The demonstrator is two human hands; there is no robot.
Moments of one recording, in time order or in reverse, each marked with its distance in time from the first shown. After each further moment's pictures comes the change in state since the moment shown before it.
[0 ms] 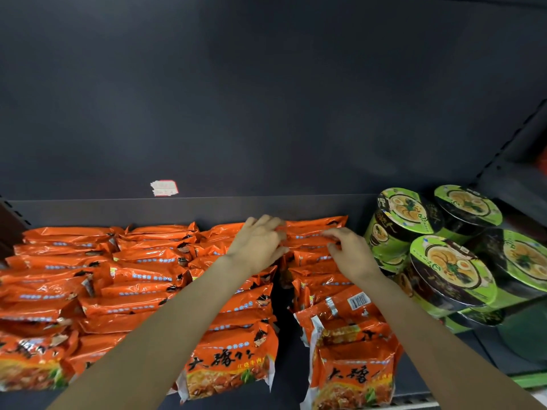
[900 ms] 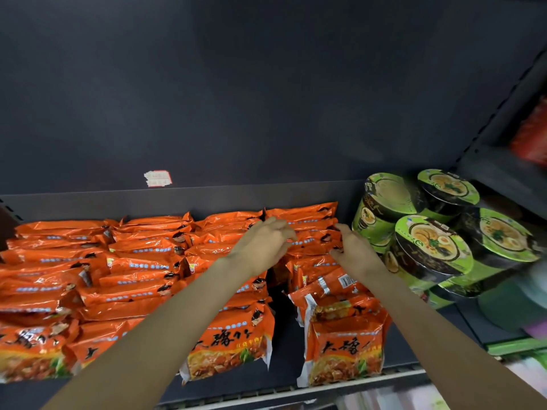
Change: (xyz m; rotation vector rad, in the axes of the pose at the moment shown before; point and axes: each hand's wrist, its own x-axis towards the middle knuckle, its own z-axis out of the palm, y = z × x) left_hand -0.019 0.027 -0.006 -0.217 -0.021 0.075; right_hand -0.032 0.010 -0.006 -0.101 -0.080 0.182
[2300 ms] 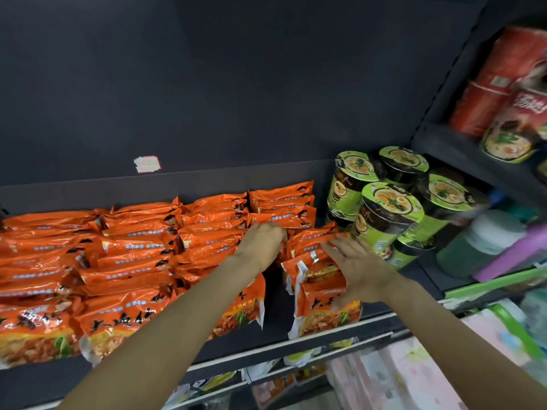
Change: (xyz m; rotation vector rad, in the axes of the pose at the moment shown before) left_hand -0.031 0.047 0.021 -0.023 -0.038 -0.114; right_hand -0.110 0.026 -0.005 -0.570 -0.289 -0.258
